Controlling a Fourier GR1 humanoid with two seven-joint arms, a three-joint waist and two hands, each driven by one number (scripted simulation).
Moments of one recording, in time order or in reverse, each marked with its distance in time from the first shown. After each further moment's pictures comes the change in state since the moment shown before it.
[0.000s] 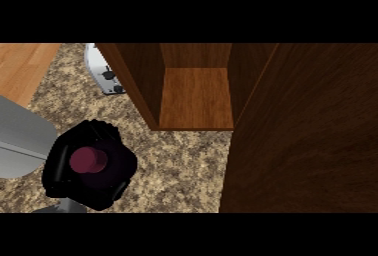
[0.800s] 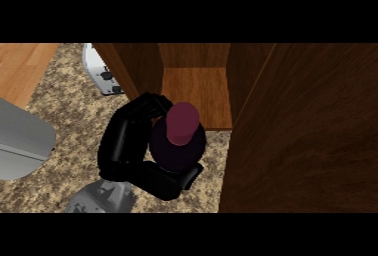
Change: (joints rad) left arm -0.279 -0.036 -0.324 -0.025 -0.001 0.417 0.214; right arm 0.036 0.005 -0.022 0.002 -0.010 0.037 -0.030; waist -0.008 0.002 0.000
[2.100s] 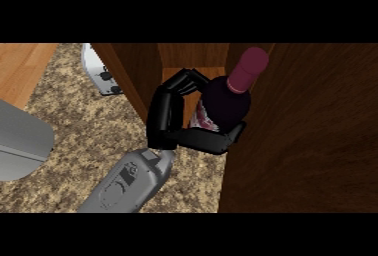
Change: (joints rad) left arm -0.282 -0.001 -0.120 0.320 0.072 0.341 -0.124; right arm 0.028 0.011 0.007 -0.006 -0.010 0.031 -0.018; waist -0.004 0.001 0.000
